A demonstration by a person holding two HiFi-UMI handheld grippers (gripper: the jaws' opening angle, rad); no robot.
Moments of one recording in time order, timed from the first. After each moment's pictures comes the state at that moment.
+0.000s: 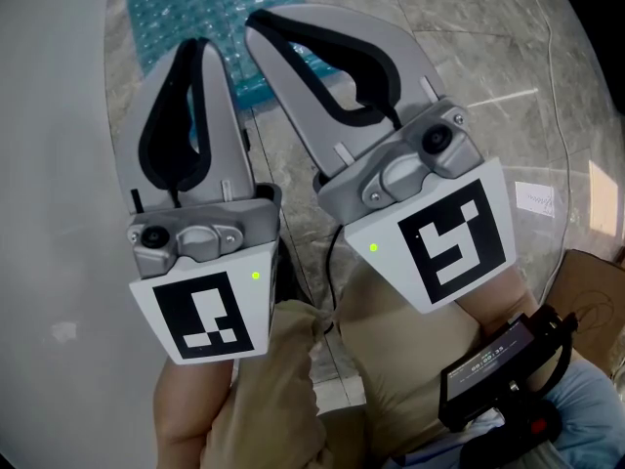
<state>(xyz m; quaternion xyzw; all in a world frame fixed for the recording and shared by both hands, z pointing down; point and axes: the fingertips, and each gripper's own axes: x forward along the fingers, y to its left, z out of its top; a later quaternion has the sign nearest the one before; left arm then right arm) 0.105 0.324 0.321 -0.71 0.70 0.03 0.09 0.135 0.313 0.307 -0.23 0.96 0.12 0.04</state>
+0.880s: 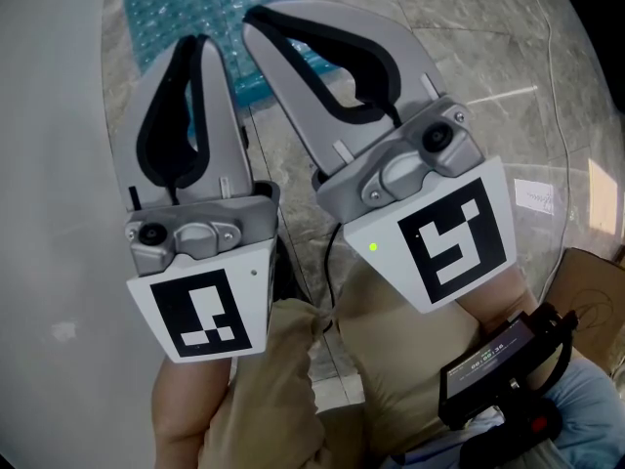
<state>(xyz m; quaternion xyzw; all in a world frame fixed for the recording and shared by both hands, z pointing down) 0.106 0.322 0.322 -0.71 0.69 0.03 0.09 0.136 0.313 0.306 -0.23 0.96 0.12 0.04</state>
